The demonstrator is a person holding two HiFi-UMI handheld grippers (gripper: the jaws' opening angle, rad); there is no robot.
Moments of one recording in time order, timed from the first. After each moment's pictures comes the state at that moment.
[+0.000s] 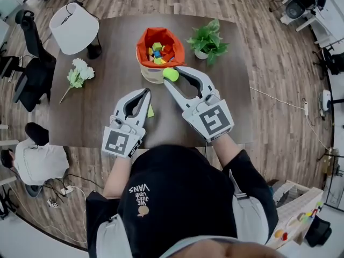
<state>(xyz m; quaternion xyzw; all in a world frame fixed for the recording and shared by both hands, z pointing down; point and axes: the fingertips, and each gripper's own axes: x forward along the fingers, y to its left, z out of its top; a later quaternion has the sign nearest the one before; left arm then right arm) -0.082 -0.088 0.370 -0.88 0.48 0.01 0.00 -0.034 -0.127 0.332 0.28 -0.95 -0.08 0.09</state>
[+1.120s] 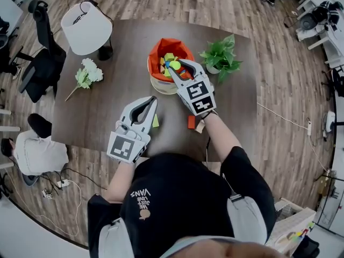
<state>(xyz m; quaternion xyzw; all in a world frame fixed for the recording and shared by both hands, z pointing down) -0.095 -0.115 0.380 -0.86 0.51 0.00 -0.01 -0.071 -0.260 0.442 0.30 -0.93 -0.03 0.20</state>
